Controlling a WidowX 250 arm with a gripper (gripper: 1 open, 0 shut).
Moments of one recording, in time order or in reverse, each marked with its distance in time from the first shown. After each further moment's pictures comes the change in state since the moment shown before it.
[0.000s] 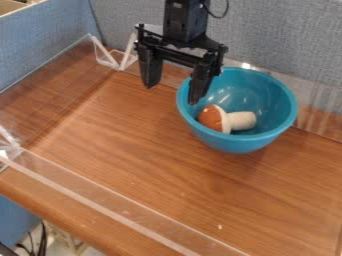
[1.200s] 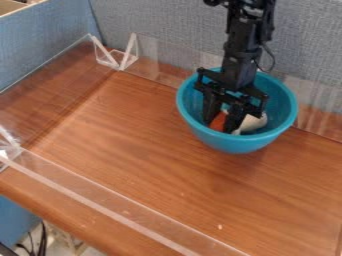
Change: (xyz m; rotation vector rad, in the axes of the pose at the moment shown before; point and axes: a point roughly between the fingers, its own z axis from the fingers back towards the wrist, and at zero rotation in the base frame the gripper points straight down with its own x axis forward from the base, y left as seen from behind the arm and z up) arm 0.068 -0.043 -0.075 0.007 0.071 -0.191
